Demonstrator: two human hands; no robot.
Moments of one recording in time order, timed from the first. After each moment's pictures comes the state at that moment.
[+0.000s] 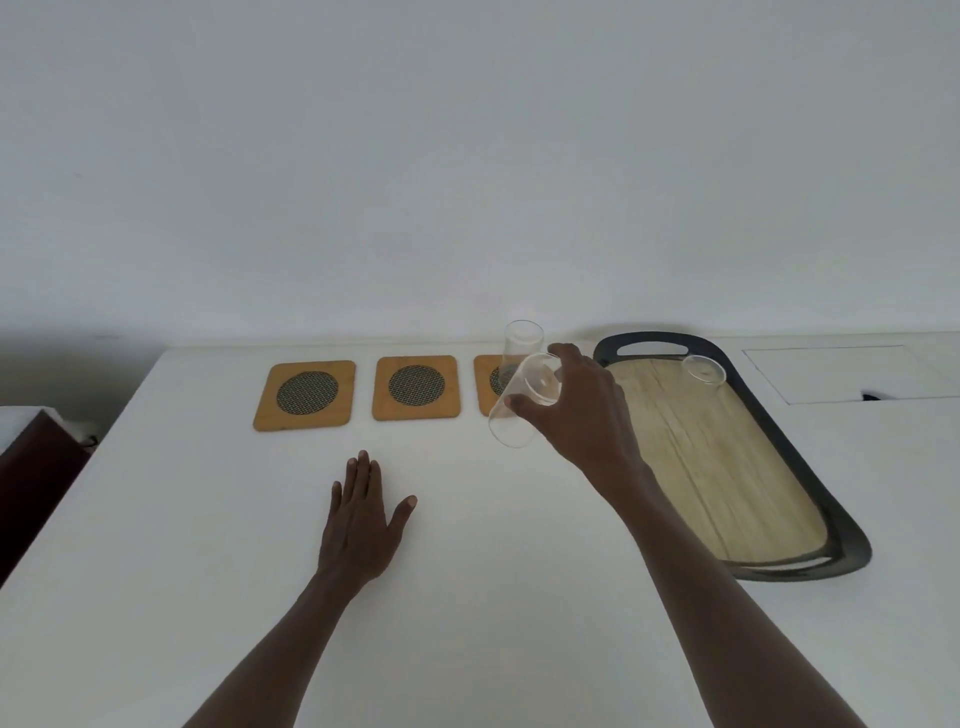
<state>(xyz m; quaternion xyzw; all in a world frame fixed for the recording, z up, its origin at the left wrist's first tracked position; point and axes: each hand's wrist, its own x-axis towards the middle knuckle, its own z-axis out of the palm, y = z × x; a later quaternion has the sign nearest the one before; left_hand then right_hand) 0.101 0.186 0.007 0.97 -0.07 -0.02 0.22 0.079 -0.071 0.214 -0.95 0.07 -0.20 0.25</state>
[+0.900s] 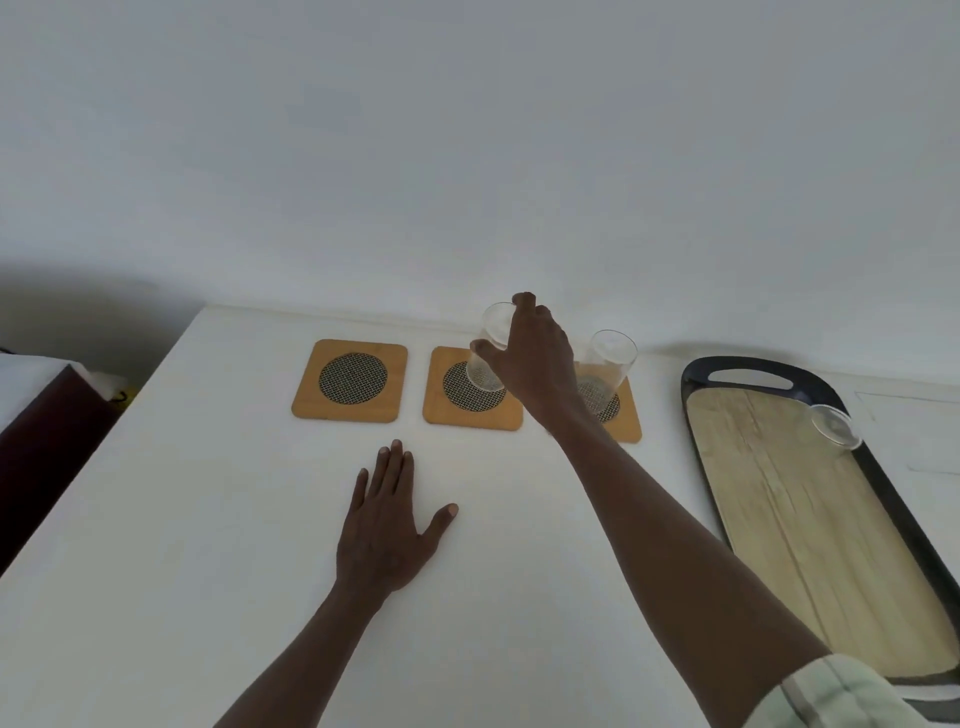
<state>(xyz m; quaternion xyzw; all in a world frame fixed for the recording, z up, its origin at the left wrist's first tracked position) 0.139 0.208 -0.012 0.98 -0.05 0.01 0.17 0.258 0.028 0.165 -0.97 0.02 -0.13 0.23</state>
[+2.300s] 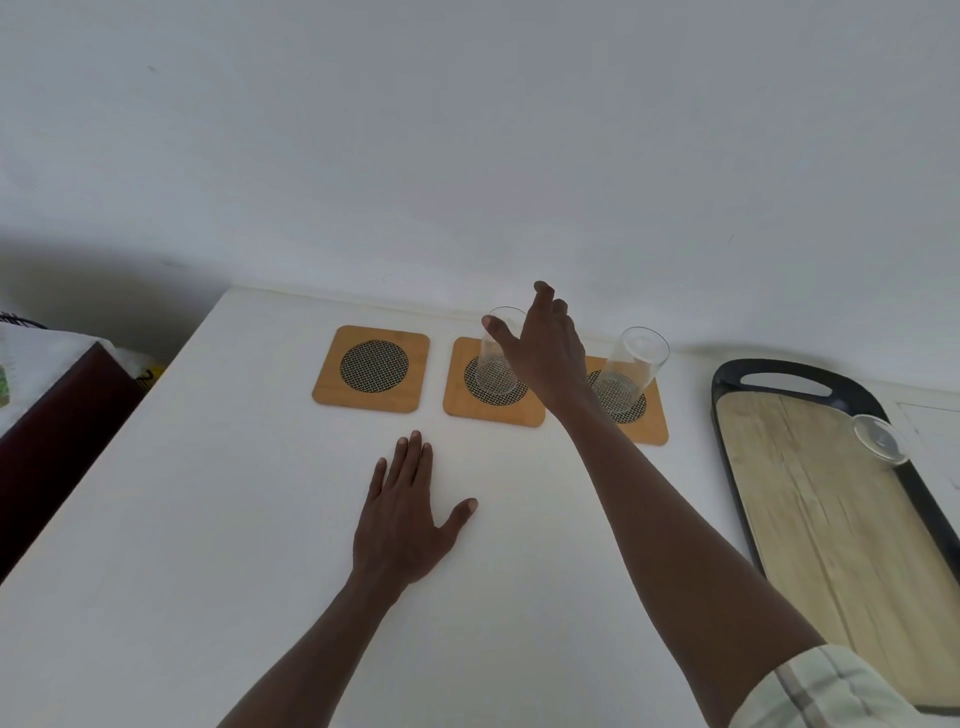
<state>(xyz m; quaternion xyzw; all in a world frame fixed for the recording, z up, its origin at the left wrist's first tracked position) 0.139 0.207 -0.013 0.98 -0.04 0.01 0.19 0.281 0.036 0.139 -0.95 0.03 -0.09 0.28</state>
